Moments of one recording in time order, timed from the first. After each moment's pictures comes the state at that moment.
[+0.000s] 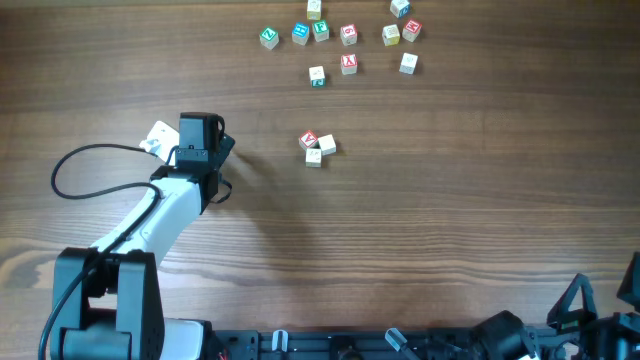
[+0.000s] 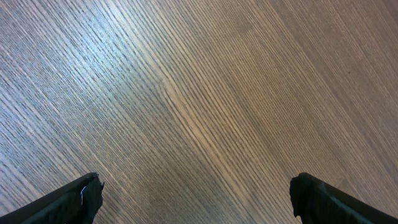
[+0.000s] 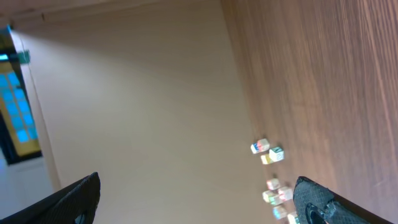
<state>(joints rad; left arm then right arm) -0.09 1.57 0.77 -0.20 -0.33 -1.02 0.45 0.01 0.88 -1.19 0.79 2.00</state>
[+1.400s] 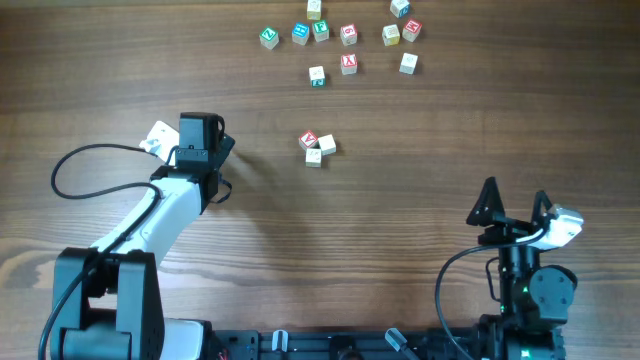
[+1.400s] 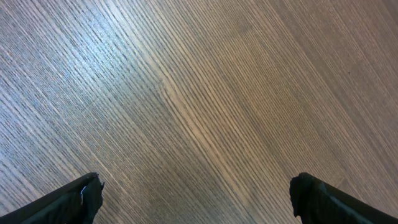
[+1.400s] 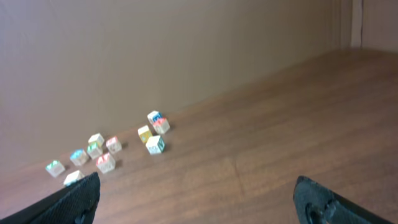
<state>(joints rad) -0.09 1.57 0.77 -0.20 -0.33 -1.02 -0.09 0.01 0.05 -0.07 0.03 0.33</state>
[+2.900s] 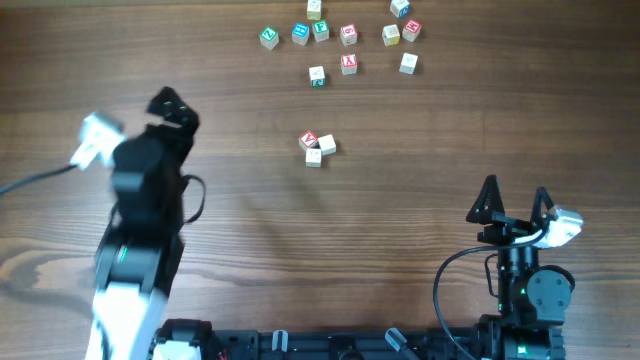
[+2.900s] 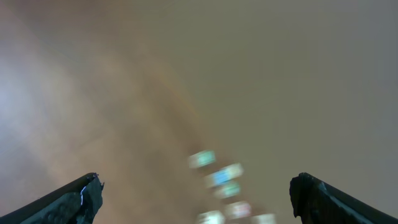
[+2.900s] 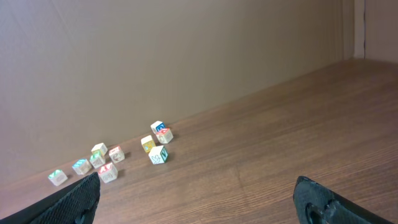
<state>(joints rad) -0.09 0.86 0.77 -0.20 -0.33 -1.02 -0.09 0.01 0.01 0.01 0.03 0.33</state>
